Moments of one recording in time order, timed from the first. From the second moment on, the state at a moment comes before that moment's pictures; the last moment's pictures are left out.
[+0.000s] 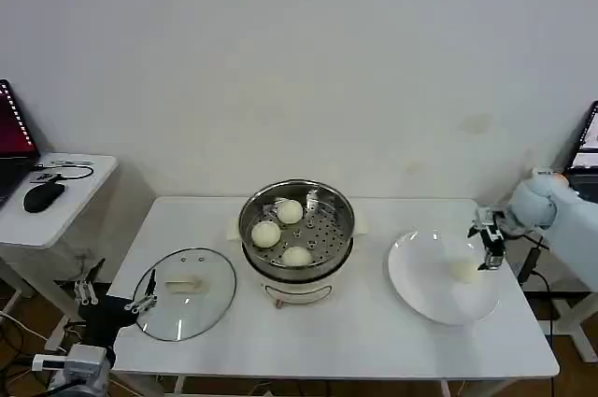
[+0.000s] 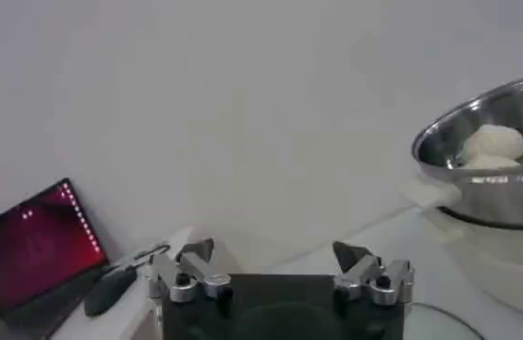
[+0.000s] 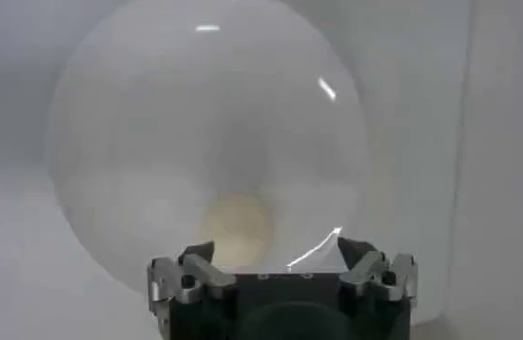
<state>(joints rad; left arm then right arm) 1.69 -1.27 -0.80 -2.30 0.10 0.31 0.02 -0.02 0.60 -0.70 1.09 -0.20 -0.12 -1.08</state>
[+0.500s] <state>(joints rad) 1.69 -1.27 -0.80 -2.31 0.10 0.31 0.02 -0.12 0.69 -0.60 0.97 -0.25 -0.10 -1.07</state>
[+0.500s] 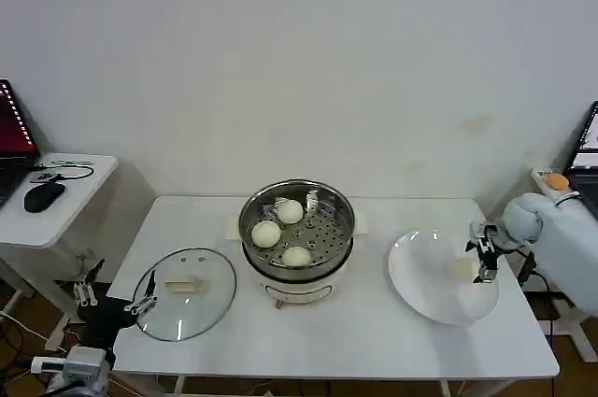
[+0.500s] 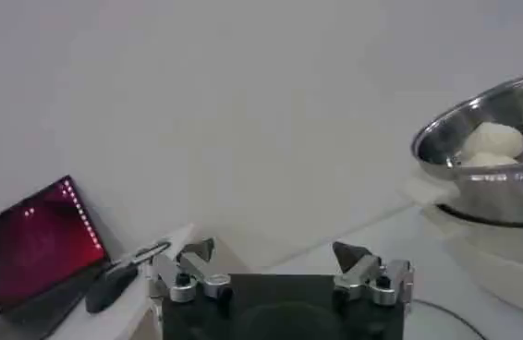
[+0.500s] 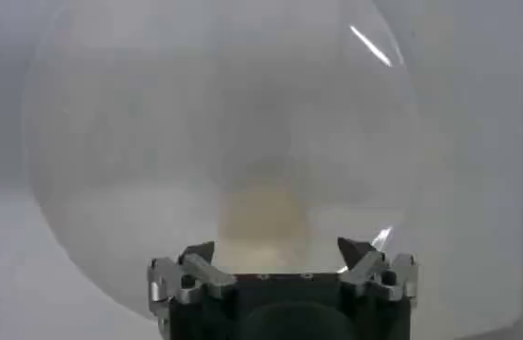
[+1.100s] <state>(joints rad) 1.70 -1.28 -0.80 -2.32 0.10 0.31 0.02 -0.14 0.71 -0.57 0.94 -0.27 -0.12 -1.07</state>
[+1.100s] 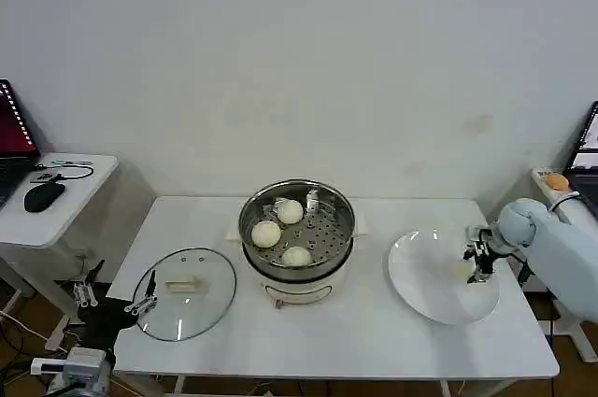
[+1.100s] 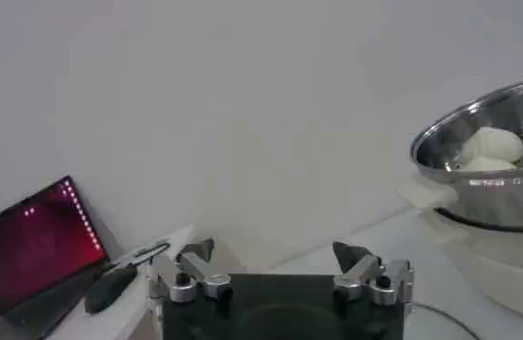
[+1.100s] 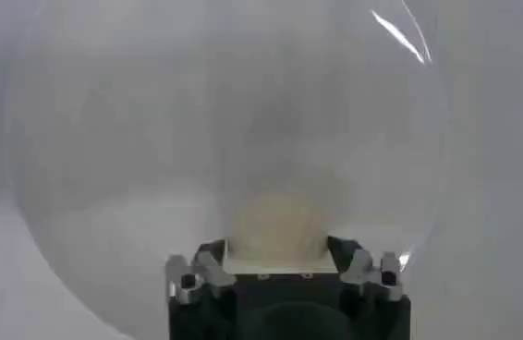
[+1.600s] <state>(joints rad) 1.68 -1.28 -0.80 -2.31 0.10 0.31 0.02 -0.02 0.67 -0.65 1.04 -0.21 -0.15 -1.09</state>
